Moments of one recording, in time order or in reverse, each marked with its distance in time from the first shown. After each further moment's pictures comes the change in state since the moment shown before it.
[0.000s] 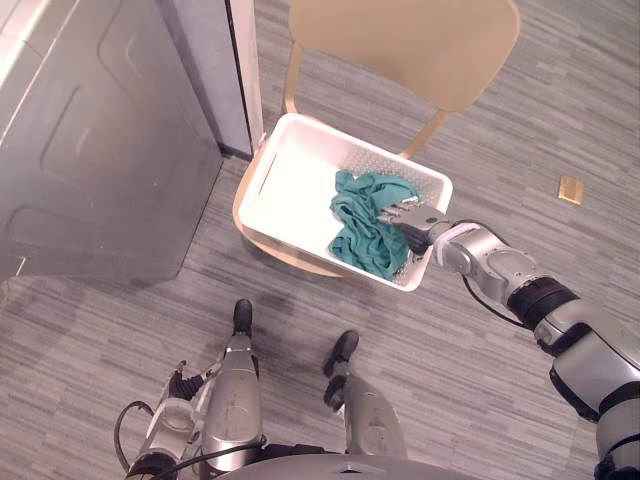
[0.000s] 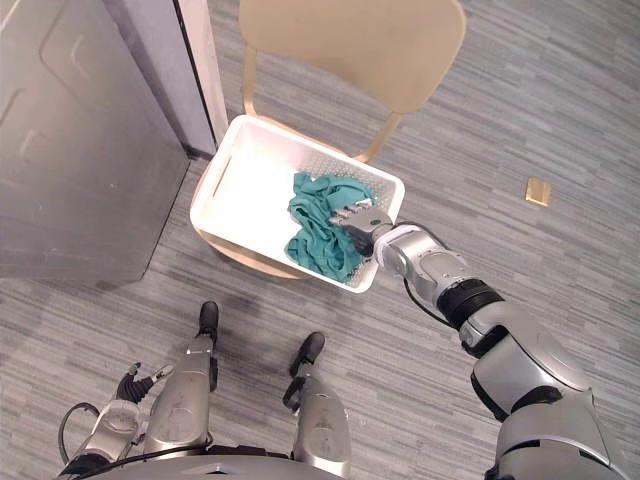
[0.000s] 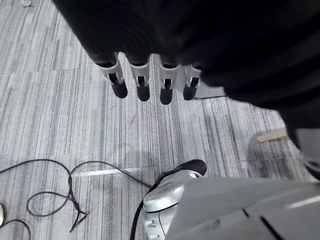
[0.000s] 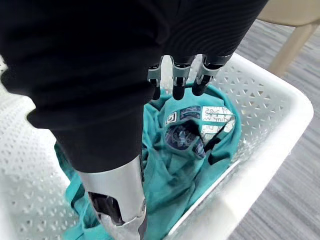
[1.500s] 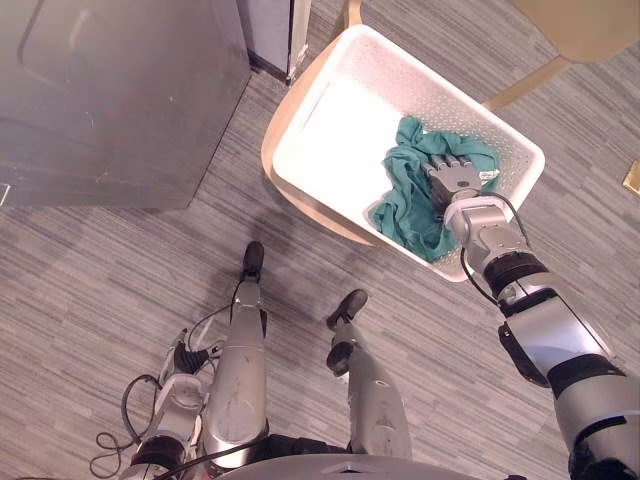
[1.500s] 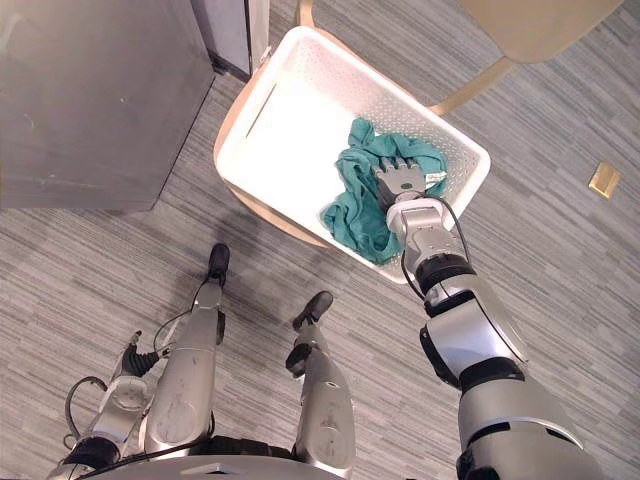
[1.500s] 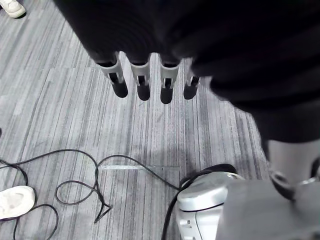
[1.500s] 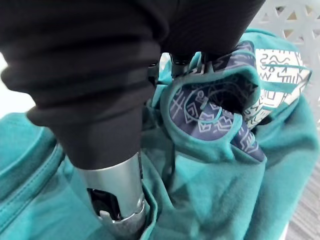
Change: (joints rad) left arm -0.011 -0.013 -0.058 -0.155 -0.035 0.054 0.094; right arm -0.154 0.218 -0.250 0.449 -0.206 0.176 -0.171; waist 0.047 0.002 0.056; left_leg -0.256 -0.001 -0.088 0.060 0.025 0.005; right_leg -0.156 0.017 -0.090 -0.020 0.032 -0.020
